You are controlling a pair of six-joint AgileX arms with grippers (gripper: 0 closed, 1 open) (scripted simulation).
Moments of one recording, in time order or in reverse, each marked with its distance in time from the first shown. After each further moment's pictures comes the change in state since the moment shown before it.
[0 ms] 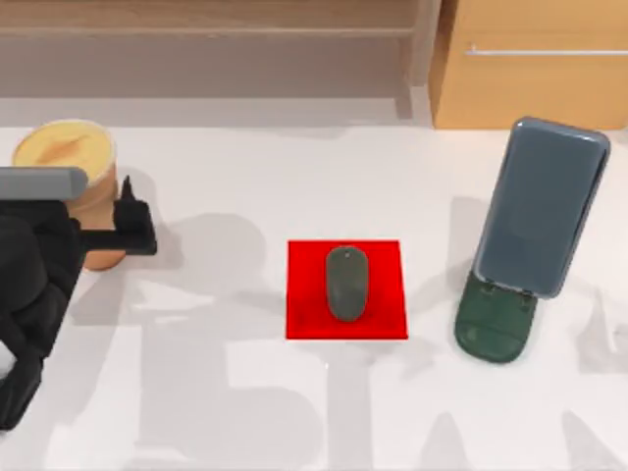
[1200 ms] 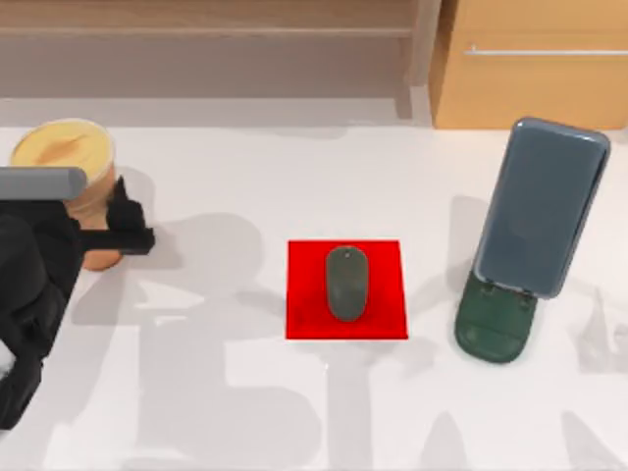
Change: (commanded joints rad) left arm 0.000 0.000 0.000 0.000 0.000 0.000; right arm 0.000 0.000 0.000 0.000 0.000 0.000
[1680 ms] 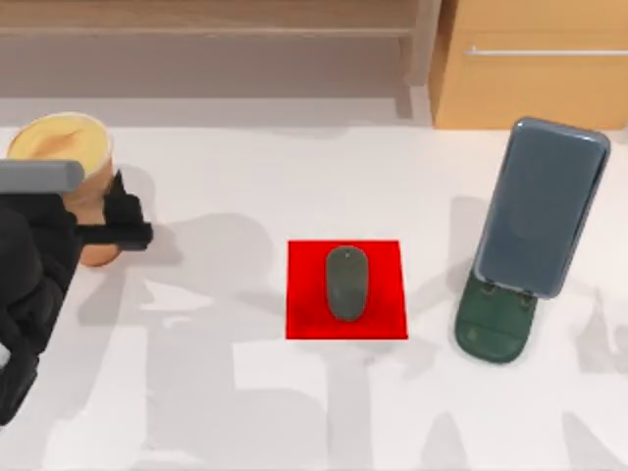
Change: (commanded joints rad) left arm -0.001 -0.065 0.002 -0.068 -0.001 0.002; right arm 0.000 0.000 0.000 0.000 0.000 0.000
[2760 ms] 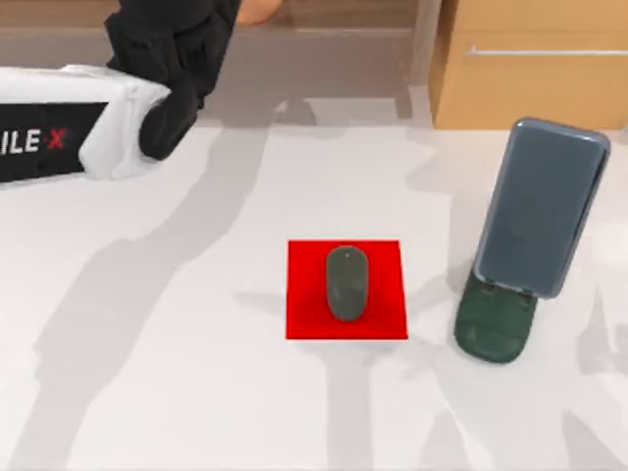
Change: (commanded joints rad) left arm -0.285 0.087 0.869 -0.540 -0.151 -0.074; right arm 0.000 0.000 0.000 0.000 0.000 0.000
